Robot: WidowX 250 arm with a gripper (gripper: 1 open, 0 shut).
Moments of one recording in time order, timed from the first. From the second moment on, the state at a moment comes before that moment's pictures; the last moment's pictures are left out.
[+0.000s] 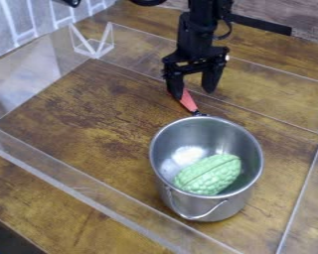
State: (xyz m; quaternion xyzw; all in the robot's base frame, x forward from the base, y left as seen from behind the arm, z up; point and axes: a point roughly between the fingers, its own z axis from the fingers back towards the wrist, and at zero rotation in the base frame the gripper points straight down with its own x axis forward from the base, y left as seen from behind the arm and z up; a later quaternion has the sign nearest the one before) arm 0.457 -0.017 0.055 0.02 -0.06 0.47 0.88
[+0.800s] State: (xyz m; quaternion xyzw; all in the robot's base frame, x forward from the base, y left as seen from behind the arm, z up) arm 0.455 -0.012 0.042 0.05 -0.05 0.47 0.88
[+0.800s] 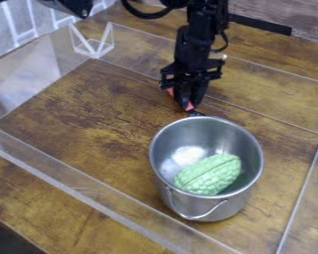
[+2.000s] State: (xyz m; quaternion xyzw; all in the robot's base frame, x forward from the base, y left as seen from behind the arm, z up) arm 0.458 -0.020 0.081 0.03 -0.03 0.49 0.87
